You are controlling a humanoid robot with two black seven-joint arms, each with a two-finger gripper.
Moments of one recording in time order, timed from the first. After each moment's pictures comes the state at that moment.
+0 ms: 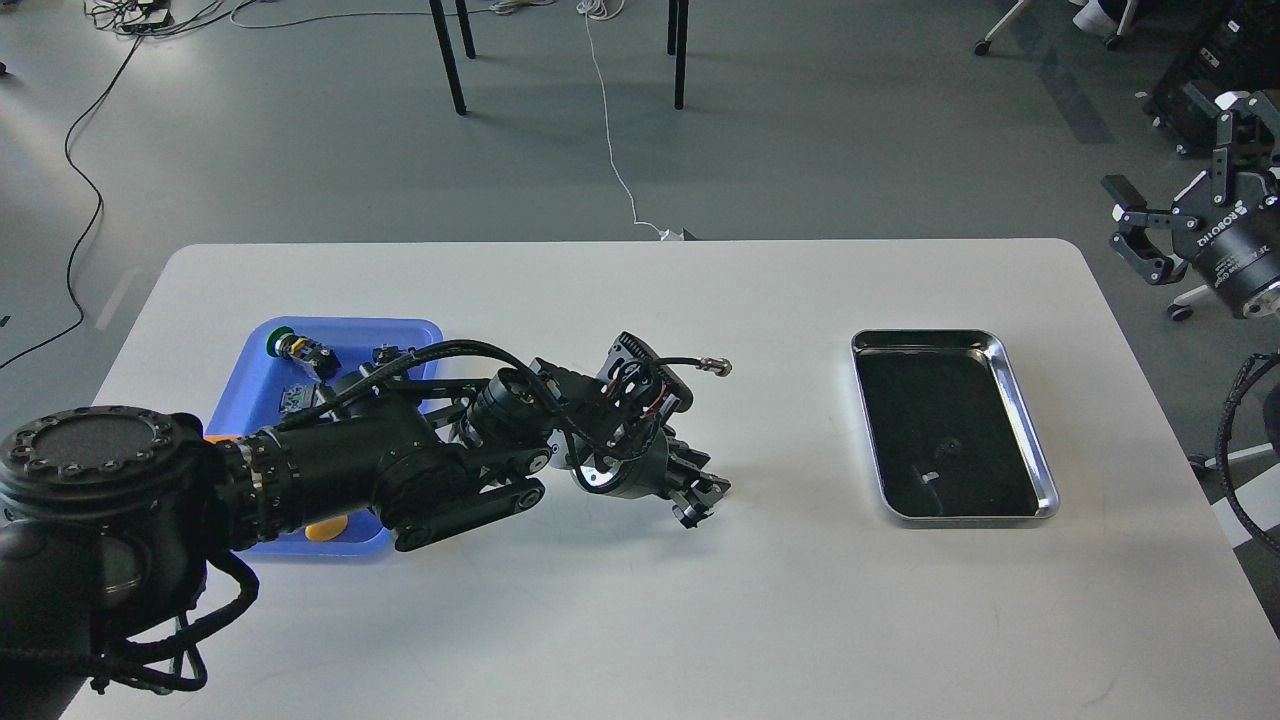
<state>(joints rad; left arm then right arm) -1.03 0.03 -0.03 -0.92 1.78 -0.38 -0.19 0.71 -0.86 0.48 0.99 -0.03 0.36 0.49</state>
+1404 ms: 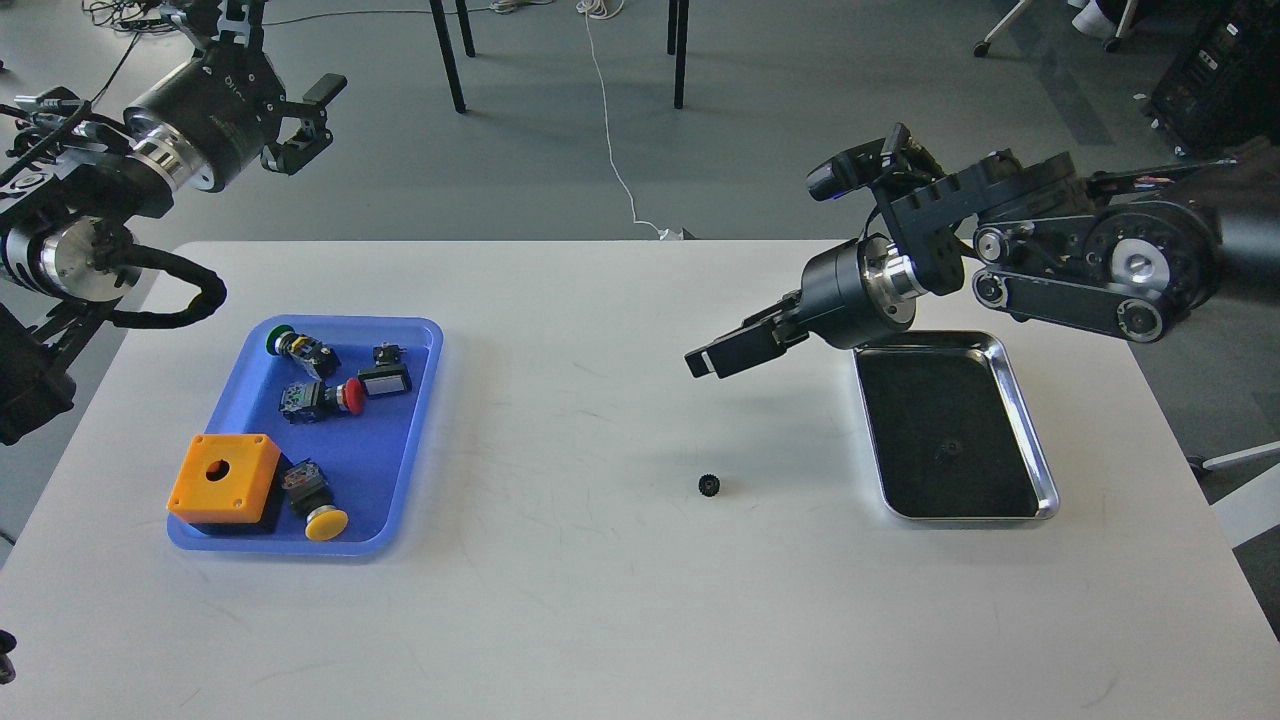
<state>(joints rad) -0.95 0.60 -0.62 -0.83 0.14 -0.33 -0.21 1.65 -0.27 -0.65 1.07 -1.08 0.36 0.49</state>
